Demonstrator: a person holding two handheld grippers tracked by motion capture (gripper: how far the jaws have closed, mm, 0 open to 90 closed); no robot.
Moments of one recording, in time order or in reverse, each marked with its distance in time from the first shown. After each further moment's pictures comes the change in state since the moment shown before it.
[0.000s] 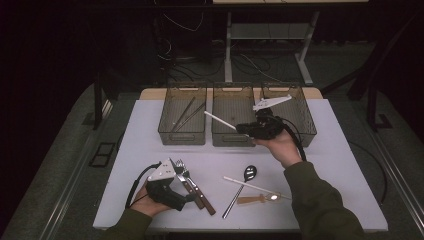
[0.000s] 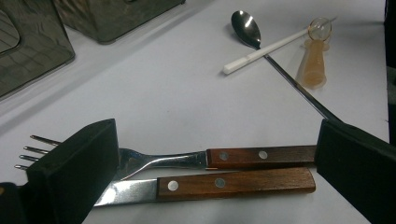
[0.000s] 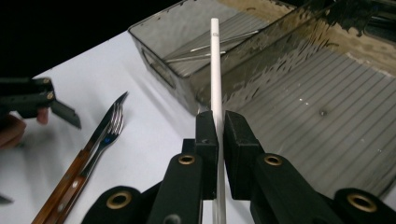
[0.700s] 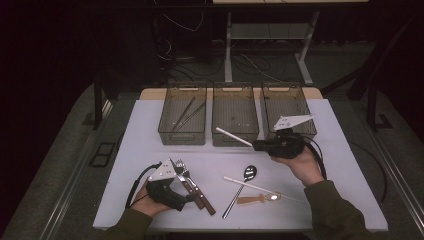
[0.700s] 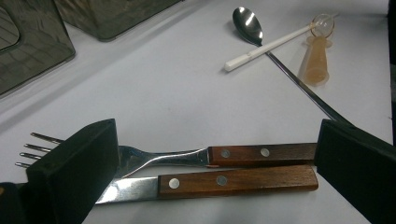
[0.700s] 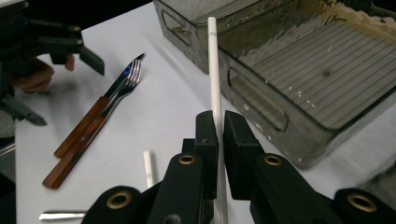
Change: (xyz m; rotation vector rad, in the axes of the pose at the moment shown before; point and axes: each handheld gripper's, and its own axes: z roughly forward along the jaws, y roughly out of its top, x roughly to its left) left arm 0.001 -0.001 0.001 0.006 0.008 0.004; right arm -0.001 -0.054 -0.040 -0.001 0.044 -0.057
